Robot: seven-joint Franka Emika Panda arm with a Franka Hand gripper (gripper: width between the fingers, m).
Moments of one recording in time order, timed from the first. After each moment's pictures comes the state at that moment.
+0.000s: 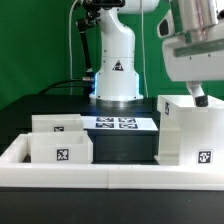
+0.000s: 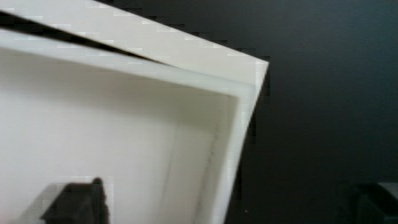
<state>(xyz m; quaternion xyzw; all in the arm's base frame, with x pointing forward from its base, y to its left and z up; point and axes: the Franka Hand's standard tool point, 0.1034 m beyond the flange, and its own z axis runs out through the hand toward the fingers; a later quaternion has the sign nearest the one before) 0.638 0.106 0.126 -0.83 0.55 0.02 0.12</state>
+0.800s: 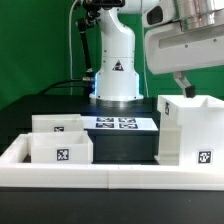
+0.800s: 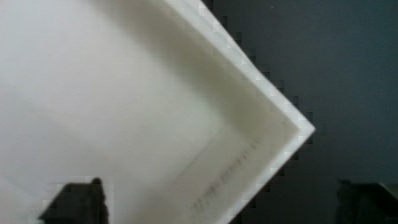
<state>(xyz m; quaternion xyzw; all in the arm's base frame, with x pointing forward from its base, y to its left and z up) 0.623 0.101 0.137 -0.94 0.33 0.01 0.12</state>
